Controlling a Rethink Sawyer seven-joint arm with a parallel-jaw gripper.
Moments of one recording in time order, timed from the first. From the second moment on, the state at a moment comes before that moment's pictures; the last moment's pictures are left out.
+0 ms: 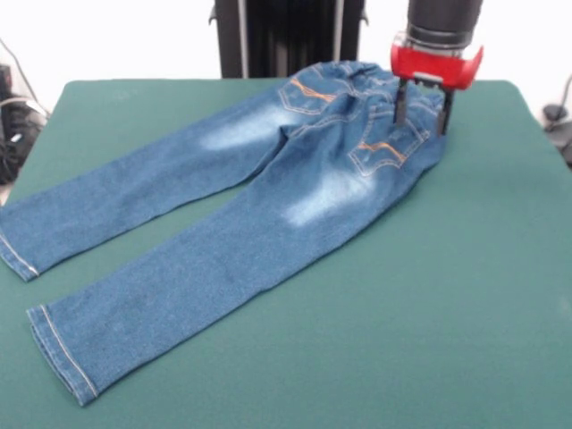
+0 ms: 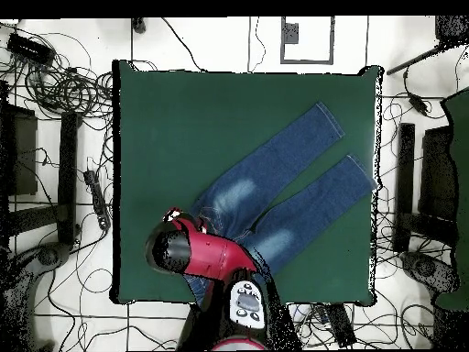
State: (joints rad) arm 0.08 -0.61 -0.06 1.99 0.27 0.13 2.04
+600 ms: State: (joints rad) arm 0.00 -0.45 -0.03 1.98 0.24 0.00 2.04
